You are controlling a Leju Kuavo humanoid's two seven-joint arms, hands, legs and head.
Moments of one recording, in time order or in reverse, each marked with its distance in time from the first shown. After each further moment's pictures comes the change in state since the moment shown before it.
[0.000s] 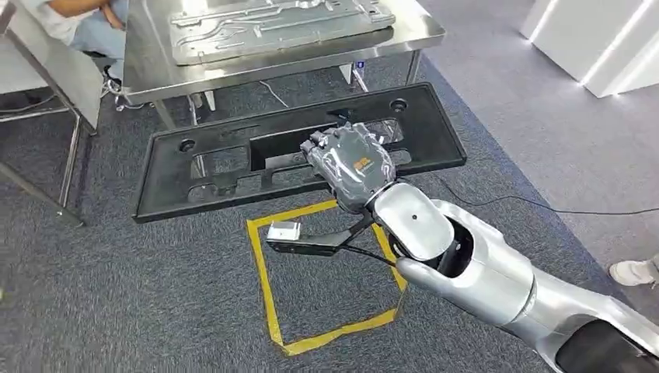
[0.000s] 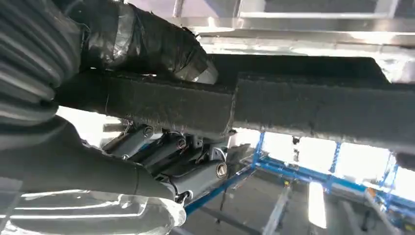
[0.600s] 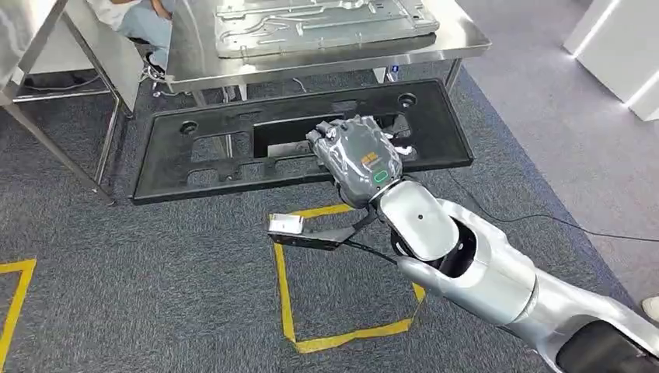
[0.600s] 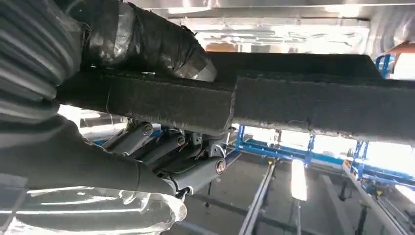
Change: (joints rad) left arm 0.002 0.021 -0.008 0.000 0.001 0.001 -0.002; right arm 0.016 -0.001 -0.027 -0.021 0.037 -0.049 0.025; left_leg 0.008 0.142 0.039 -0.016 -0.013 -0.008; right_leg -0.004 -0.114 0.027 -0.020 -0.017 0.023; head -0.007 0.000
